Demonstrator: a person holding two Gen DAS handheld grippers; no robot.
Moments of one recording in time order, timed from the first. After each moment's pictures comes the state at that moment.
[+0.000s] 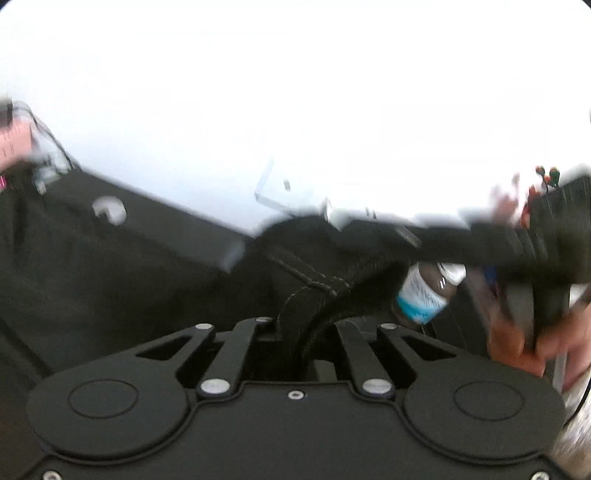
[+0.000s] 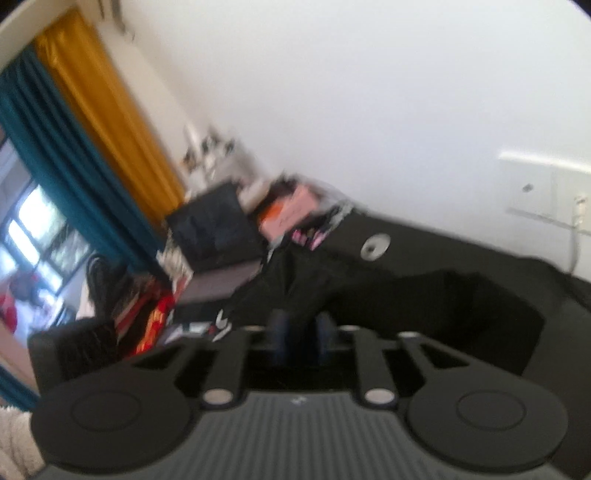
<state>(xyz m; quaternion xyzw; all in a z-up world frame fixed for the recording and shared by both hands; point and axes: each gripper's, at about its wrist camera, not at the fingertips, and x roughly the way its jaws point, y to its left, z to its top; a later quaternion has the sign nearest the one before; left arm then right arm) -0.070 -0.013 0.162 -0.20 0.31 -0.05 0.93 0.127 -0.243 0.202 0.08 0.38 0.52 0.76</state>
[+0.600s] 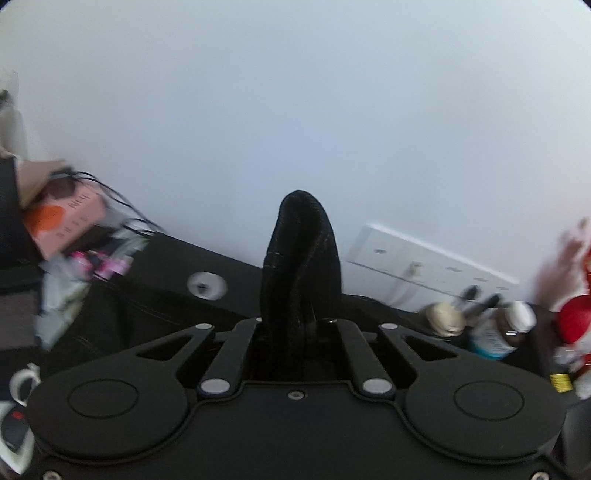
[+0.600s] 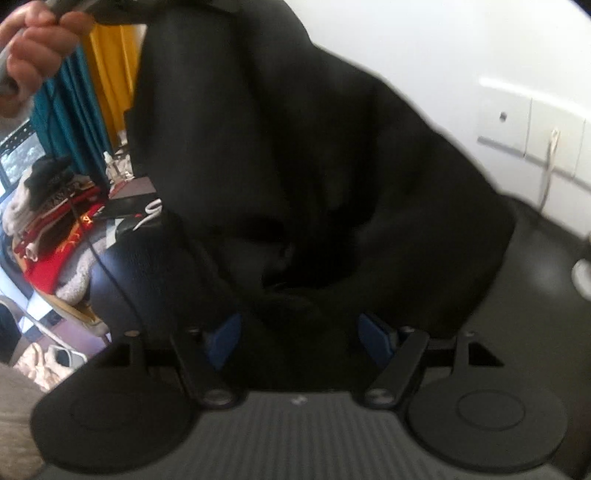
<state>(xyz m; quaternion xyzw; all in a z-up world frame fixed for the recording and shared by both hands) -0.007 0.087 0.232 -0.14 0.35 0.05 0.92 0.036 -0.236 0.060 -0.08 0.37 0.48 0.79</state>
